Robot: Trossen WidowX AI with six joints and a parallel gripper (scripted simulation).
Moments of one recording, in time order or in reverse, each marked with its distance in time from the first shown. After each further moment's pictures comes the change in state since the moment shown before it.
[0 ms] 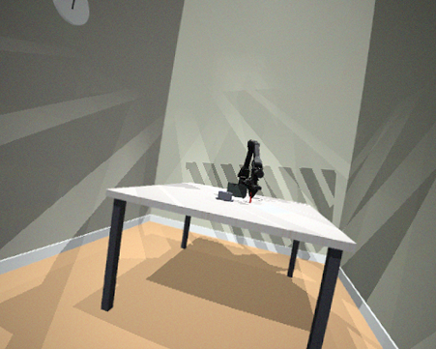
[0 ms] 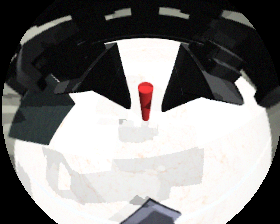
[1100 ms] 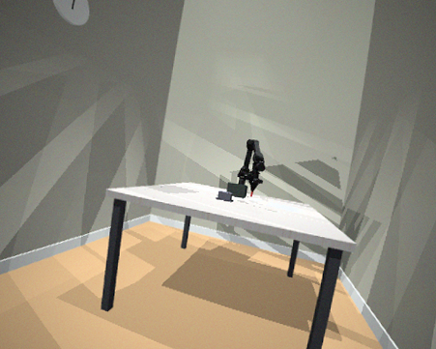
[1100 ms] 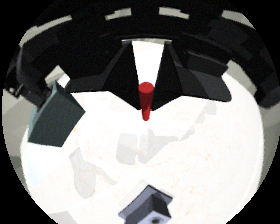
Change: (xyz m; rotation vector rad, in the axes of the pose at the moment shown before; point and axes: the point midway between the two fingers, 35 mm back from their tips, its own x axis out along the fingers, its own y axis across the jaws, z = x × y) arm -0.048 0.003 0.000 0.006 0.001 -0.007
